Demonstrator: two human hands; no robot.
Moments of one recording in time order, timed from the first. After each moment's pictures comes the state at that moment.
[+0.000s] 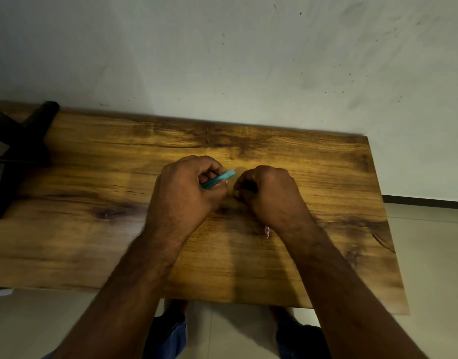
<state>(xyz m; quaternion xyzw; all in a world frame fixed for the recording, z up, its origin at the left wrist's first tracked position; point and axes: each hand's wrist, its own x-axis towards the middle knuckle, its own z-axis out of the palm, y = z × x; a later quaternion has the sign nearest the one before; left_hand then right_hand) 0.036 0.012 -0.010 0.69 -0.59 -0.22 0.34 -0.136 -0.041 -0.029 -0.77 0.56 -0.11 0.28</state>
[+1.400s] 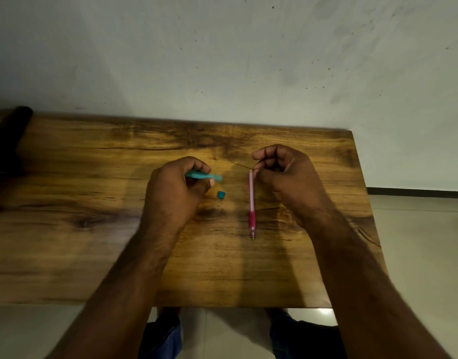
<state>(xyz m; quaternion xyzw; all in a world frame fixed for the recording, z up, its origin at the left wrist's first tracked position) 0.017 -0.010 -0.022 0.73 -0.50 -0.30 0.34 -0.185 -0.060 -0.010 -0.53 0.58 -0.32 0.53</state>
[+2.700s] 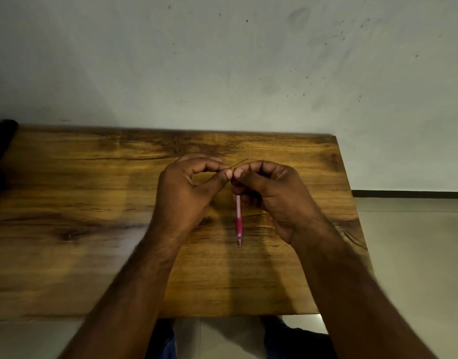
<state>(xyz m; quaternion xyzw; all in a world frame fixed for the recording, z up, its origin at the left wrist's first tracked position) -0.014 -0.022 -0.017 0.63 -0.55 -0.30 0.45 -0.181 -0.043 0.005 -0.38 0.53 -0.37 0.66</state>
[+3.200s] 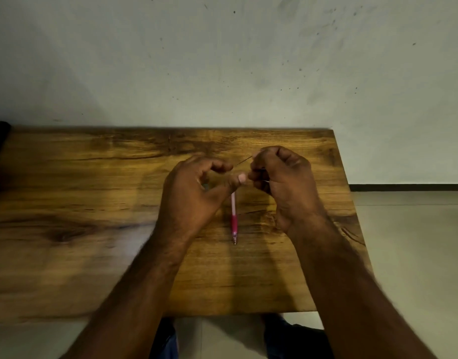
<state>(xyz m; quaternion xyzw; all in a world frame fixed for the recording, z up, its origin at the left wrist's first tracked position) -0.034 -0.020 -0.022 0.66 -0.59 -0.28 0.39 -0.190 -0.051 0.004 -0.36 0.58 -0.45 0.57</state>
